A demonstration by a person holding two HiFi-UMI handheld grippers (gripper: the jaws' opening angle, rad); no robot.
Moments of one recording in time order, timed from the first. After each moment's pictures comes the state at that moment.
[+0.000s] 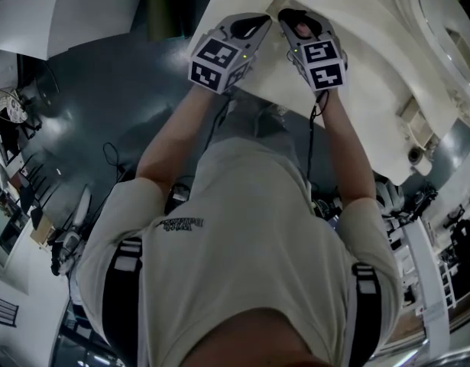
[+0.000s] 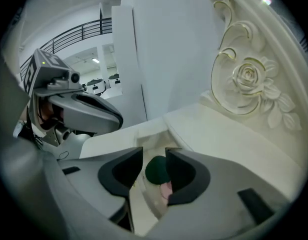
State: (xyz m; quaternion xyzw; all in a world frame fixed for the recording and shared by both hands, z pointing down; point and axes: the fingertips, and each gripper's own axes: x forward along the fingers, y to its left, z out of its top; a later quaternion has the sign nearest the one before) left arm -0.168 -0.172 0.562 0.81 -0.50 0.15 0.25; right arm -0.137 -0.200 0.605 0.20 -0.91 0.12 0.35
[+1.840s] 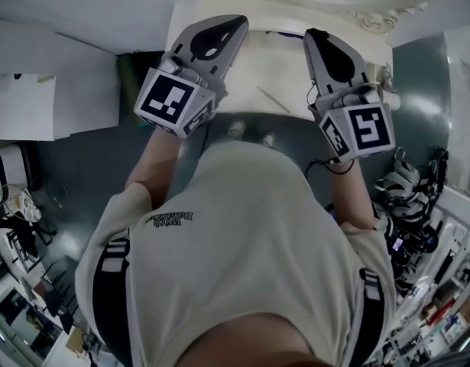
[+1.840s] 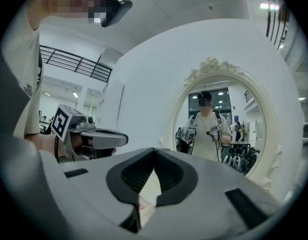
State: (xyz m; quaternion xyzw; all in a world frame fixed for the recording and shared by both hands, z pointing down) left arm -0.010 -0.073 0.205 0.92 -0.39 0.01 -0.03; right arm 0.081 -0.067 0.211 0.42 -0.90 -0.02 0.06
